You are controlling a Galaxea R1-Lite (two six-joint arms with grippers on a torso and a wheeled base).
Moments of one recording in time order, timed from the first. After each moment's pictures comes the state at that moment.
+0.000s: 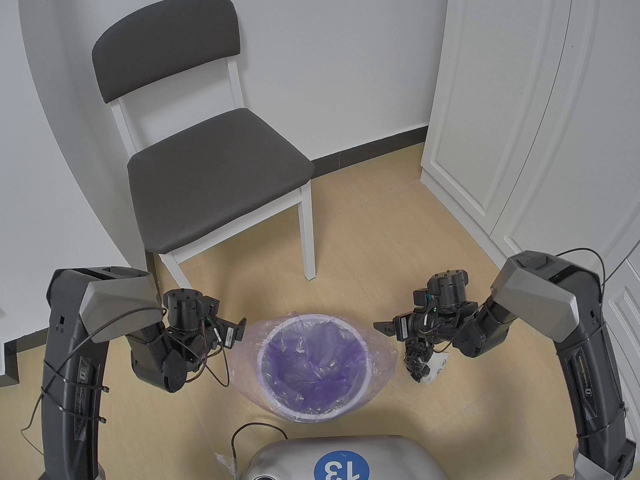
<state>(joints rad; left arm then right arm) -0.22 2.52 -0.83 -1.27 0.12 0.20 0.31 2.61 -1.23 -0.74 0.22 0.03</state>
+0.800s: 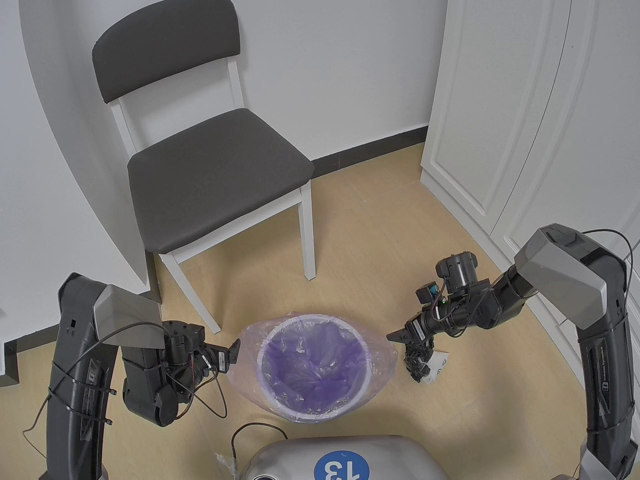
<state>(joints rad) -0.22 2.59 -0.59 -1.55 0.10 0.03 0.29 2.51 -1.37 -0.30 0.26 -0.26</state>
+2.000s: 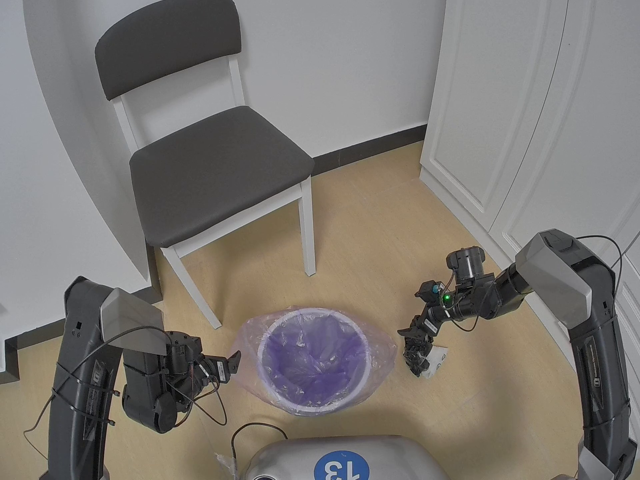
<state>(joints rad) -0.22 2.63 -0.55 -1.55 0.07 -0.12 0.22 2.61 -1.49 -0.32 0.39 -0.75</state>
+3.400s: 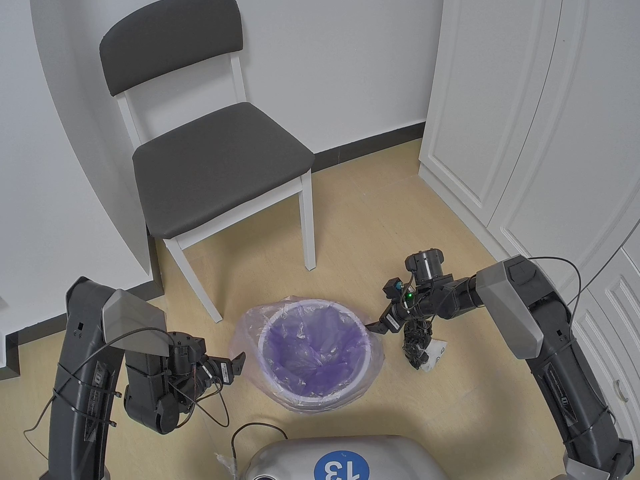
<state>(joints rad) -0.23 2.63 -0.56 -1.55 0.05 -0.11 0.30 2.88 -2.00 -0.14 0.28 -0.49</state>
